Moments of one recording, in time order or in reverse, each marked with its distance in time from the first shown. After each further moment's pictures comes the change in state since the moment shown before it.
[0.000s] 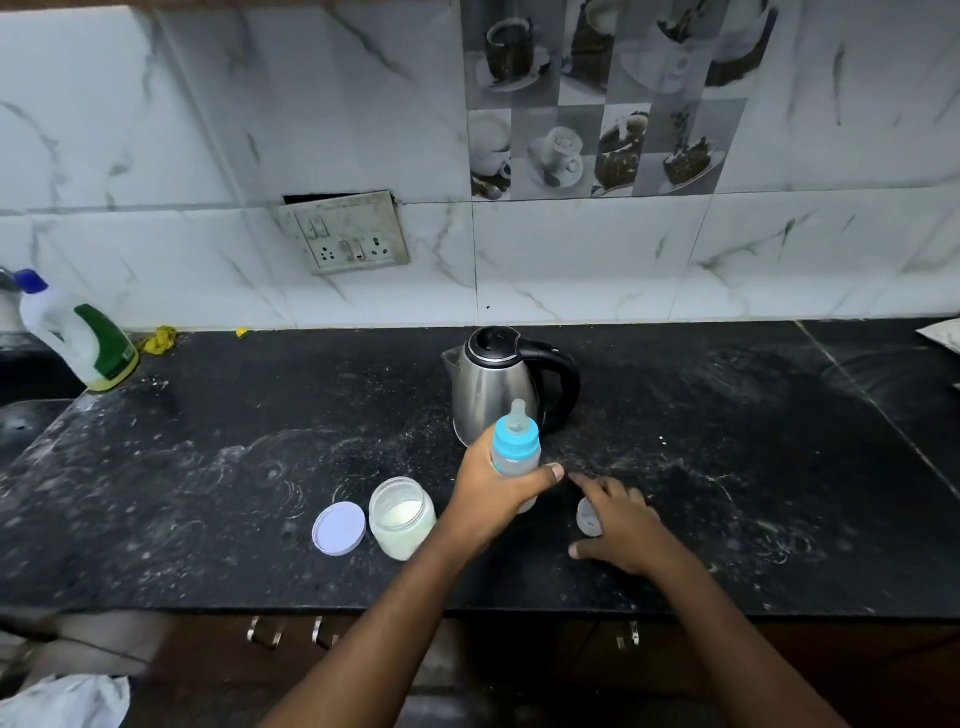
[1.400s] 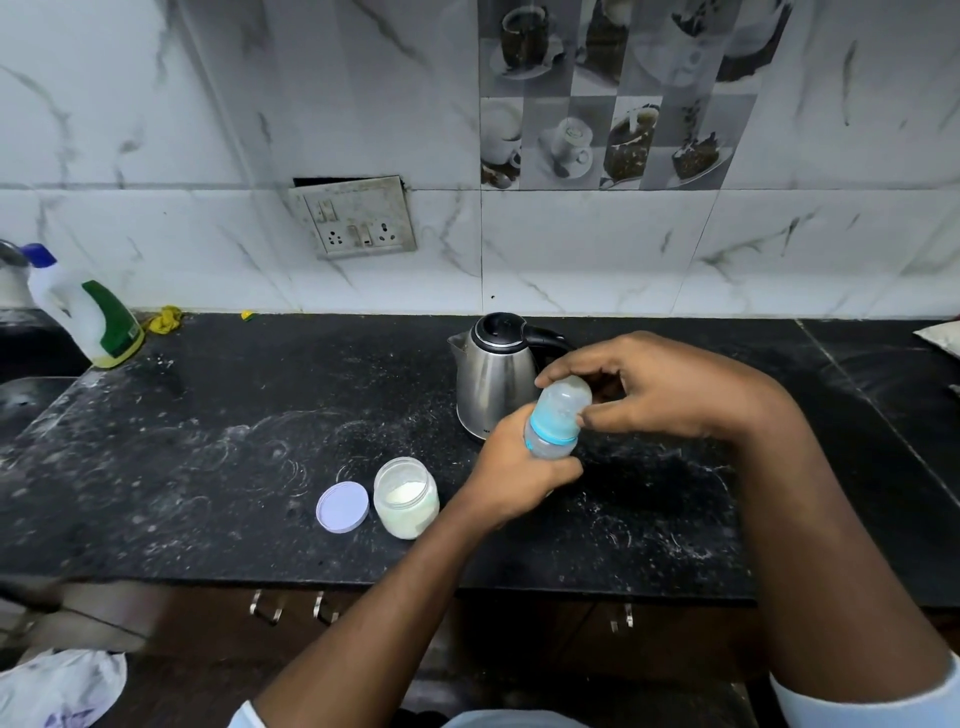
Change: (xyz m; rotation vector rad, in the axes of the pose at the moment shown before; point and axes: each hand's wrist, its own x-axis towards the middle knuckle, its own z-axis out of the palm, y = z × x) left_hand -0.012 0.034 0.012 0.084 -0.109 0.013; right_hand -0.102 -0.095 -0.199 0.033 0.126 -0.633
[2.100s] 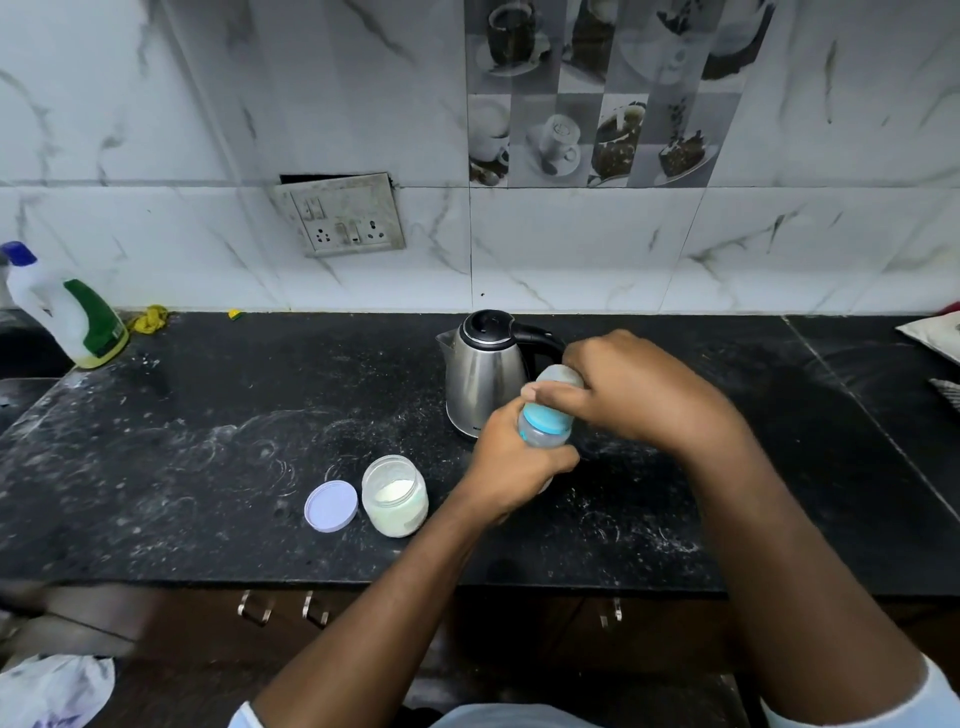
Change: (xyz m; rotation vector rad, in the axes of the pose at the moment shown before) left_hand 0.003 0.005 0.011 -0.028 0.037 -0.017; right_hand 0.004 -0.018 0.020 -0.332 0.152 0.300
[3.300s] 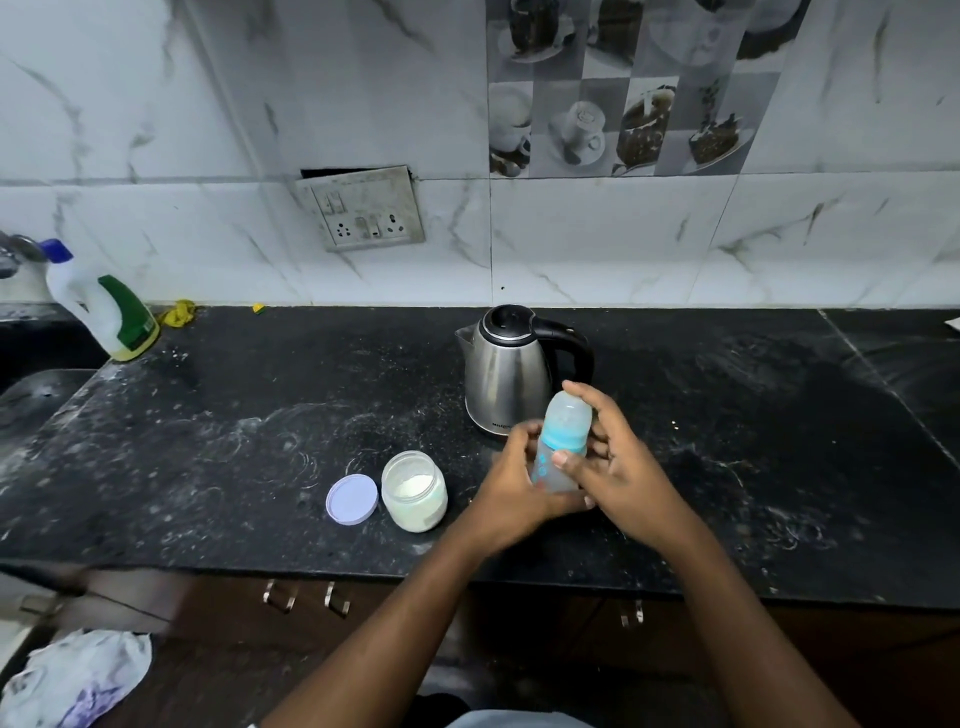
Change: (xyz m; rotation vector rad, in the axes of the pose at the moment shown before) left_hand -0.010 -0.067 -0.013 -0.029 -0.065 -0.080; right_hand -0.025 0.018 0.132 1.162 0.165 -0.018
